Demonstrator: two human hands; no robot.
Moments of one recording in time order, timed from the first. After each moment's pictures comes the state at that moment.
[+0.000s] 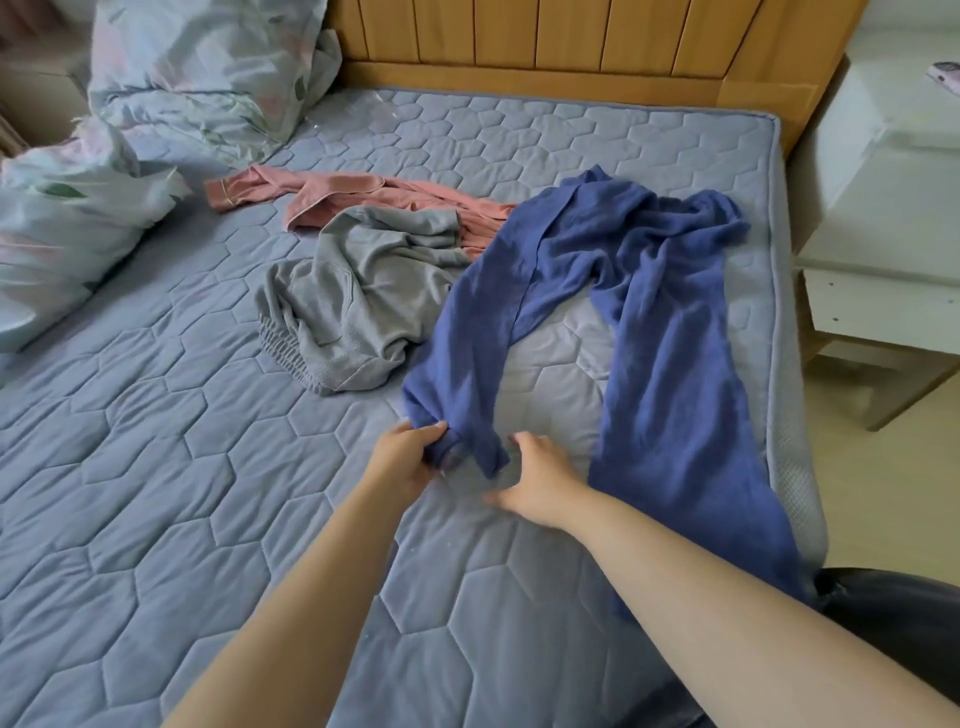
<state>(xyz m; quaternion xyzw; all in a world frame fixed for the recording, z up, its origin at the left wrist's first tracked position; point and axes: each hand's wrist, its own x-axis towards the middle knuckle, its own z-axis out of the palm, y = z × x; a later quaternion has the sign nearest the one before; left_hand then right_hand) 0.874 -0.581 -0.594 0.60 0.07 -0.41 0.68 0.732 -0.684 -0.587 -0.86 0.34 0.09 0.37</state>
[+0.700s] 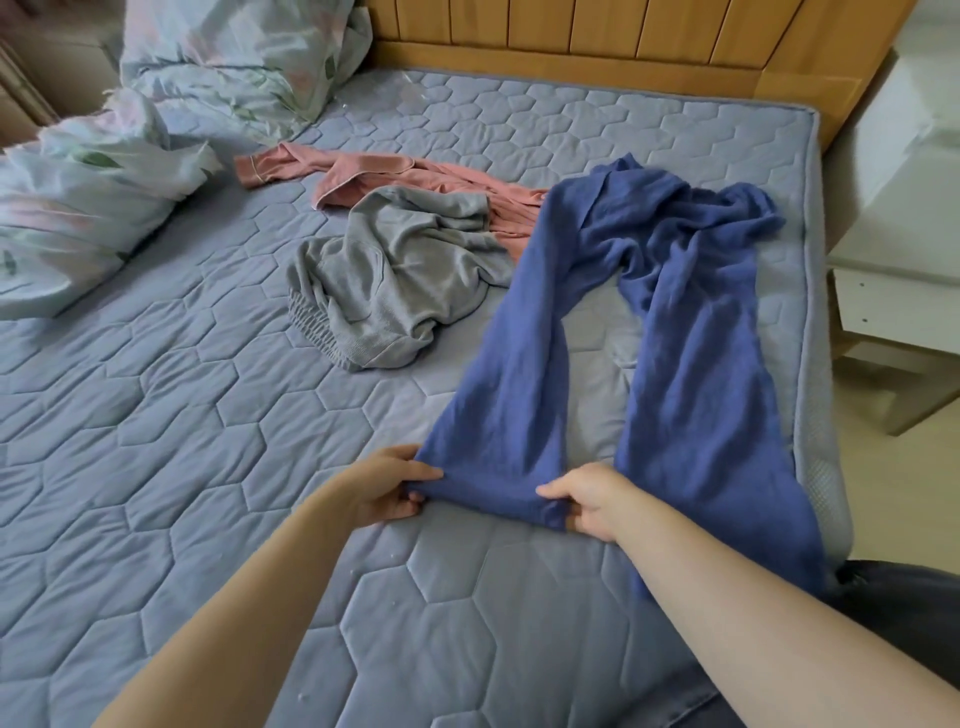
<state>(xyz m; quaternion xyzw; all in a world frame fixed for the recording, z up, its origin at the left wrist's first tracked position) 0.887 -0.502 -0.587 0.64 -0.03 -0.59 0.49 0.716 -0.669 -0.590 -0.42 0.51 0.07 0.75</state>
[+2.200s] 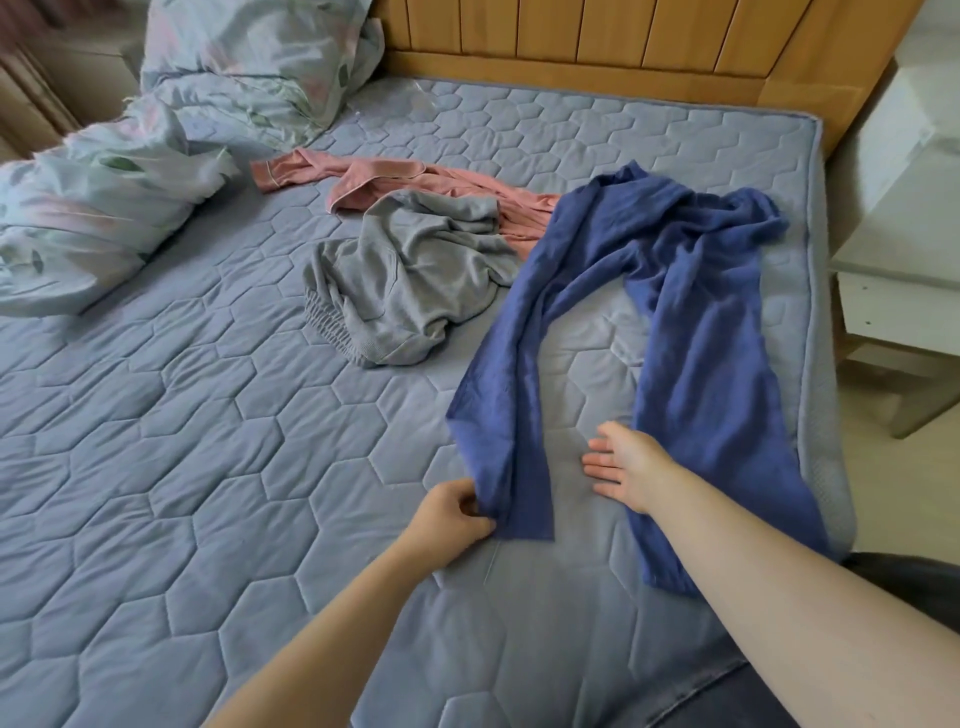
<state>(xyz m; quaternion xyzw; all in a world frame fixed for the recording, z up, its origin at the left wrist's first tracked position) 0.813 -0.501 -0.606 0.79 -0.25 -0.37 0.41 0.711 -0.702 -0.579 -0.45 0.57 0.01 0.69</state>
